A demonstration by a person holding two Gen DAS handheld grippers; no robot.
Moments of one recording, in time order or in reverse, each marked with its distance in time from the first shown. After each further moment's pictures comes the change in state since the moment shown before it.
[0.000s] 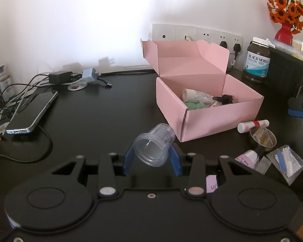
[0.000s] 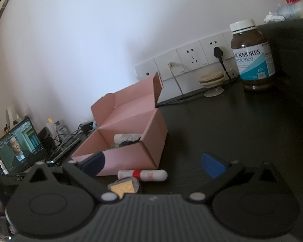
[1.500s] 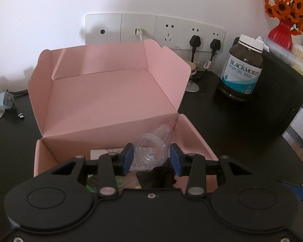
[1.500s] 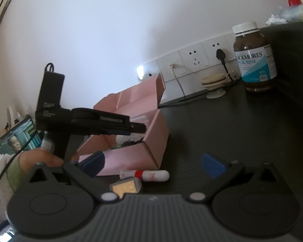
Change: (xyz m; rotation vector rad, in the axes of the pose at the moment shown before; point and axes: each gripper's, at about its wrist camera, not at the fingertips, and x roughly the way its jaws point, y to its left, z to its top) left arm 0.136 -0.114 0.107 -0.015 0.118 -0.149; right arm -0.002 0.001 0.000 -0.015 -0.006 0.008
